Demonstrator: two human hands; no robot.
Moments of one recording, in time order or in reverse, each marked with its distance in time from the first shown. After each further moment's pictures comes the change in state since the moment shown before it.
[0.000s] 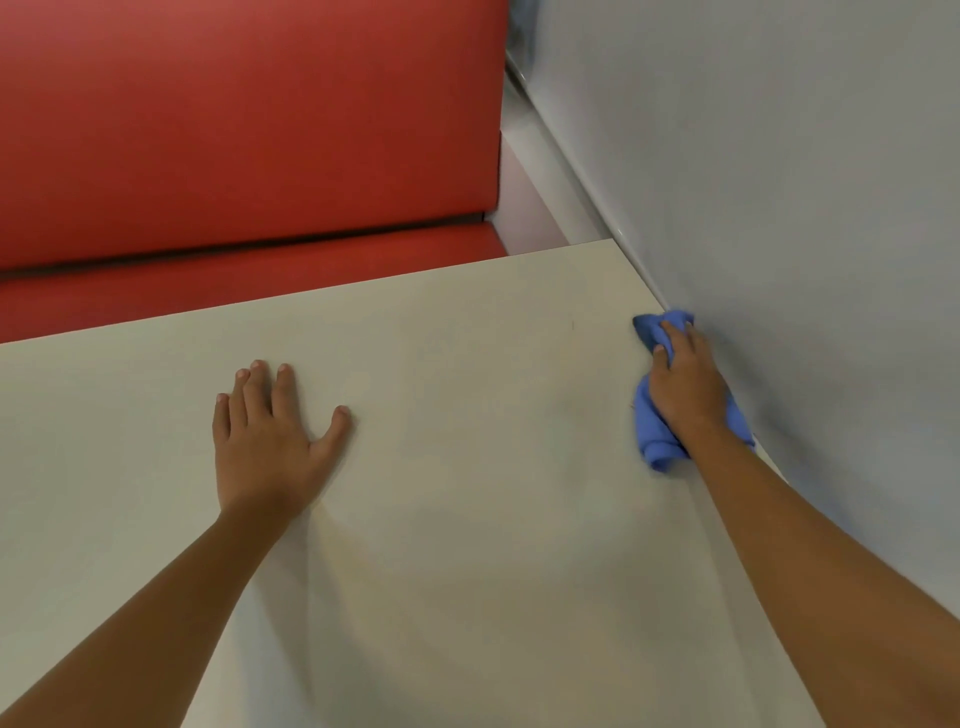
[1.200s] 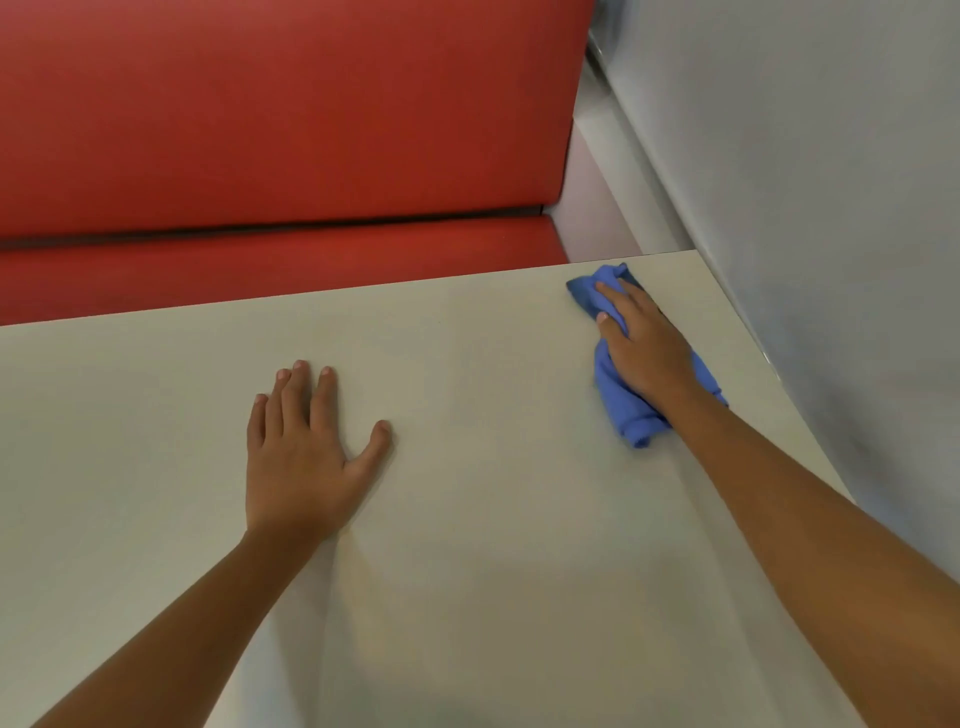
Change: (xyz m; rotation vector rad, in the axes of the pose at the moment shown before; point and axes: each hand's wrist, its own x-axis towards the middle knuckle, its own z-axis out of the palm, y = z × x) left_hand 0.000 -0.001 -0.002 -0.007 -0.023 -0.017; right_hand 0.046 -0.085 0.059 0.121 -0.234 -0.405
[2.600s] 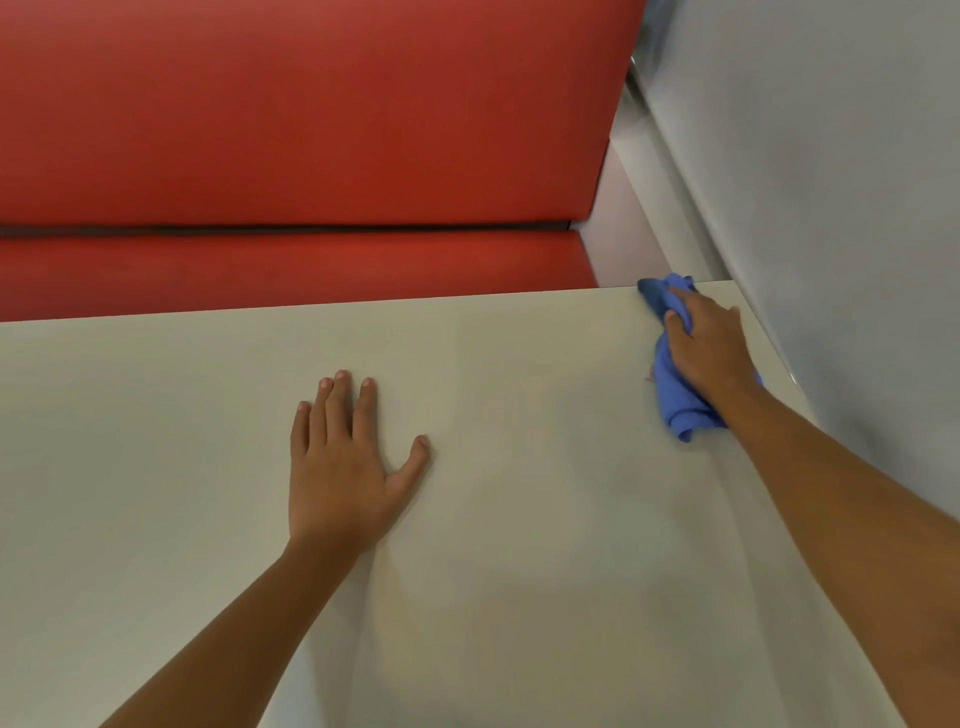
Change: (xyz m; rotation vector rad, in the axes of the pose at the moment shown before) left_hand 0.001 0.001 0.001 -0.014 0.012 -0.005; right_hand 0.034 0.016 -0.016 -0.132 0.078 0.091
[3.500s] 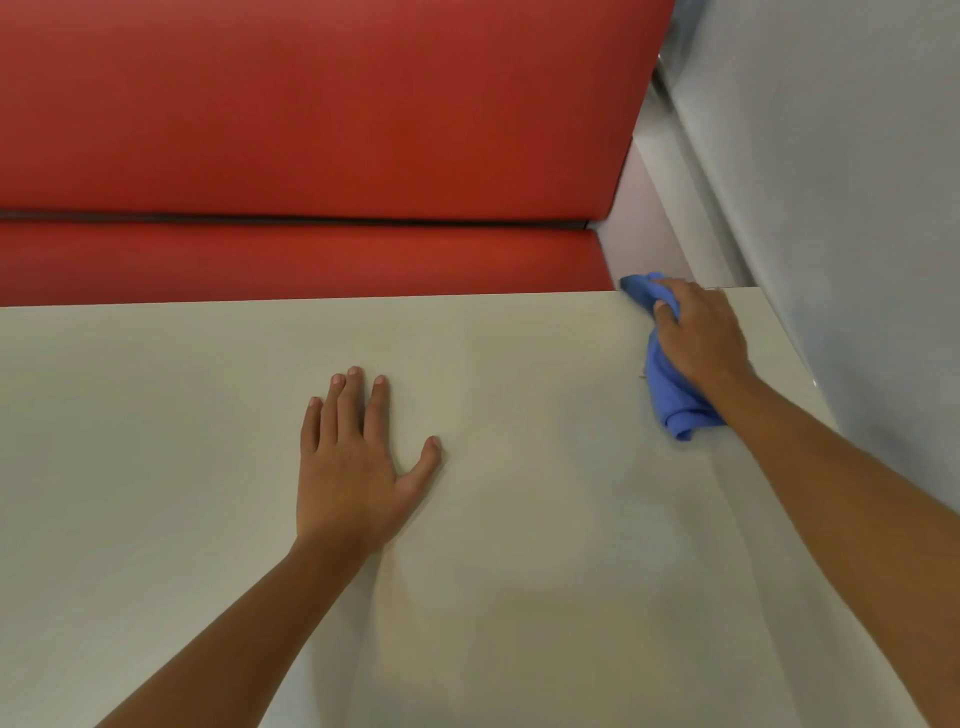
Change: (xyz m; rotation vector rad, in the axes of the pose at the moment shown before) left_hand 0.000 0.000 0.001 0.006 0.008 -0.002; right_hand 0.012 -0.029 0.008 -0.097 0.023 -0.132
